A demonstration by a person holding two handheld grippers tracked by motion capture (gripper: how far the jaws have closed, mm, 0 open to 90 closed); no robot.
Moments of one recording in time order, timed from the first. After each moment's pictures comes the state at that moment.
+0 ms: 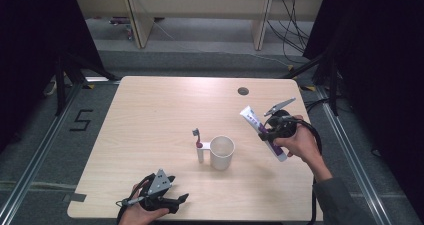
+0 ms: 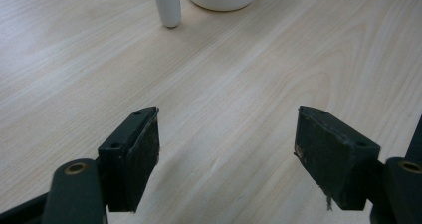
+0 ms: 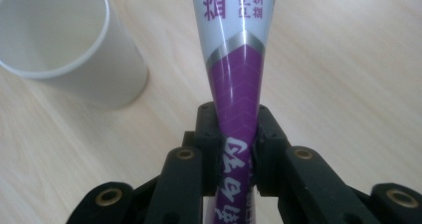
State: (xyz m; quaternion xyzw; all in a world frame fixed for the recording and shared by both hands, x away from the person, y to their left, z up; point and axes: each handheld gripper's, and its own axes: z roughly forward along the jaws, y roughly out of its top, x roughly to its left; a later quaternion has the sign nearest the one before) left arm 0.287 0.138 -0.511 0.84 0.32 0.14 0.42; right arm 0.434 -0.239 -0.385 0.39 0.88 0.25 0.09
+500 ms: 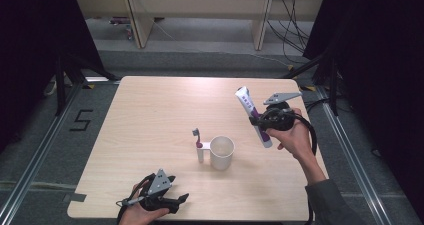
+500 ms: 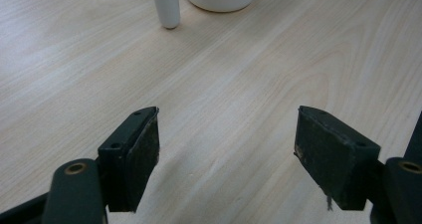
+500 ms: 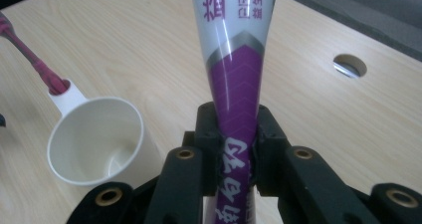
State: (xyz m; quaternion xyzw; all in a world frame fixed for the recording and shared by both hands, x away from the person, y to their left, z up) left arm 0.287 0.138 -0.510 0.84 0.32 0.14 0.42; right arm 0.434 -0.222 -0.365 0.36 0.84 0.38 0.15
